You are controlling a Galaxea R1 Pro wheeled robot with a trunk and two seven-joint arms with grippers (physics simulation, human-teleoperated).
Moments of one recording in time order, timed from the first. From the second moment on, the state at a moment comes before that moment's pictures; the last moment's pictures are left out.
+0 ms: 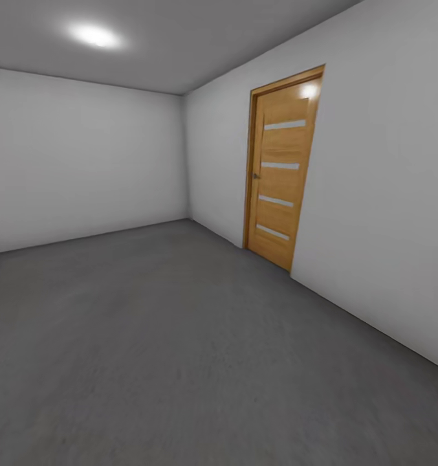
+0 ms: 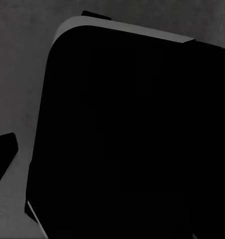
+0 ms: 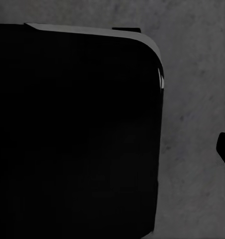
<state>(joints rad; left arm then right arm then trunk) 0.00 -0.02 0.02 -0.04 0.22 -0.04 0.00 0.00 0.00 0.01 0.00 0.01 -0.13 -0.01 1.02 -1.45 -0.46</state>
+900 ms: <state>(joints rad) 0.00 -0.02 0.02 -0.04 0.22 -0.05 0.00 0.00 0.00 0.01 0.00 0.01 -0.13 -0.01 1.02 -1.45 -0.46</state>
